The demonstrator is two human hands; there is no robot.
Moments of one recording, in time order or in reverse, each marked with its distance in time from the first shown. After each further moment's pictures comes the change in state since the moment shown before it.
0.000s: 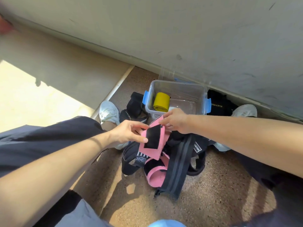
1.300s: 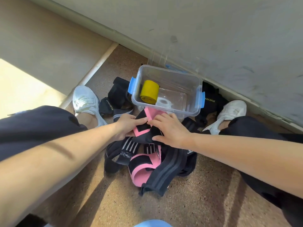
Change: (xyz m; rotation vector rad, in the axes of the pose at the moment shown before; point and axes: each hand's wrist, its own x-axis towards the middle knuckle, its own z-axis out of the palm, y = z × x) left_hand 0.104 -0.030 0.043 -0.417 0.179 -0.310; right_hand 0.011 0.054 -0.019 -1.384 0.019 -0.672
